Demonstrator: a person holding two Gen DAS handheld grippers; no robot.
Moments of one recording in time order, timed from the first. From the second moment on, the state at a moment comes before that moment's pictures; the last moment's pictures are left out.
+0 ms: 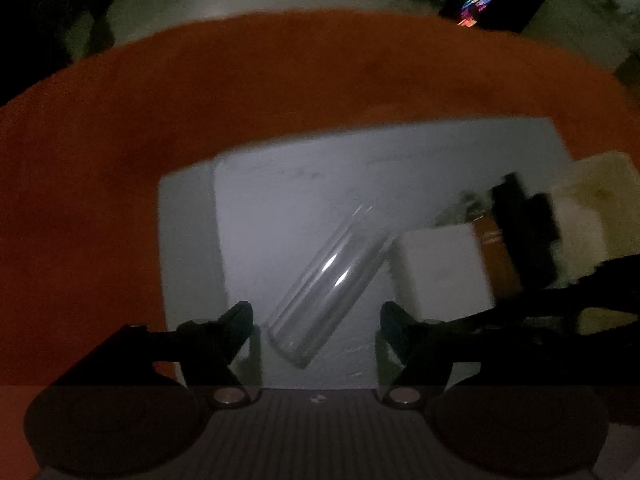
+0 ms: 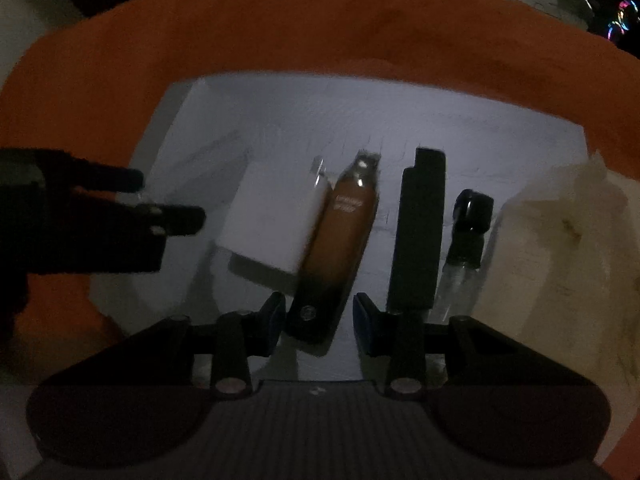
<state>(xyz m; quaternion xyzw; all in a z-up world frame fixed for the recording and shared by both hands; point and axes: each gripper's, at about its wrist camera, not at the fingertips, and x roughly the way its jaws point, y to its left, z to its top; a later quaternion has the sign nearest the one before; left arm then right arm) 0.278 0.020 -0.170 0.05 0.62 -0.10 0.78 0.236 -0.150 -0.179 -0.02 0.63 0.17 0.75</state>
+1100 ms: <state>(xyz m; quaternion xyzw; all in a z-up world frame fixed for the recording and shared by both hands) 0.258 0.034 -0.151 0.06 0.64 -0.08 0.76 0.239 -0.163 -0.177 -0.05 0.65 0.13 0.75</state>
